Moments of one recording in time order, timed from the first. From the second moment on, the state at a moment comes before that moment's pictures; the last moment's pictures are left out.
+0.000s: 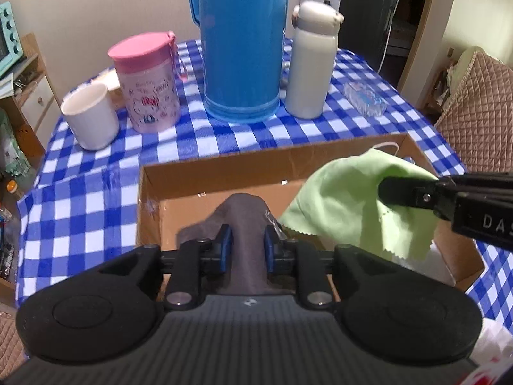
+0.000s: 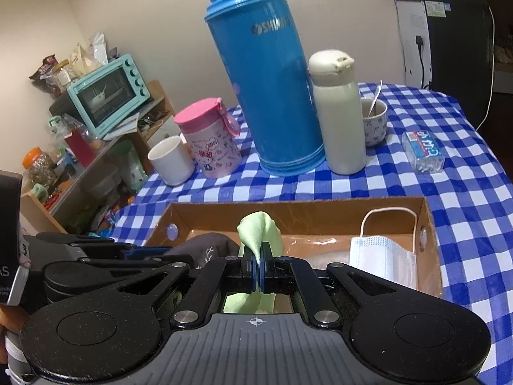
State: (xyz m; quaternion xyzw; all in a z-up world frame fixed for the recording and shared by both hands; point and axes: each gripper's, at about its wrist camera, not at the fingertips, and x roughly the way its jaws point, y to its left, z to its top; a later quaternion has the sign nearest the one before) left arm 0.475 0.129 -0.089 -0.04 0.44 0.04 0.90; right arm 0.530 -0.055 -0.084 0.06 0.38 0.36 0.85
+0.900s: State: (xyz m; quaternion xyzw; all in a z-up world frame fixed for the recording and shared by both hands) left arm 0.463 0.128 -0.114 -0.05 0.47 0.03 0.88; right arm 0.524 -0.028 -0.144 -0.02 0.46 0.36 0.81
